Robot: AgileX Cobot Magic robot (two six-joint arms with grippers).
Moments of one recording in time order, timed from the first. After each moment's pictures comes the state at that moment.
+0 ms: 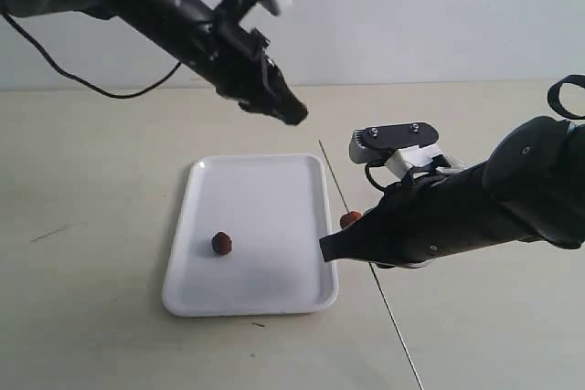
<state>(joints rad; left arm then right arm) -0.43 2.13 -1.79 -0.80 1.02 1.10 0.40 1.68 -0.71 0.99 0.15 -0.75</state>
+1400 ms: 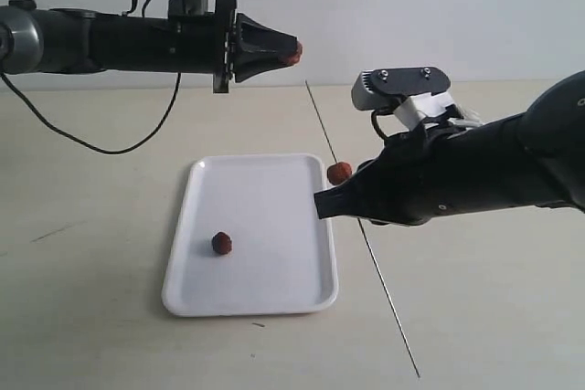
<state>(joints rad) -0.24 2.34 -1.79 -1.63 1.21 0.93 0.41 1.53 -0.74 1.05 0.20 -0.83</state>
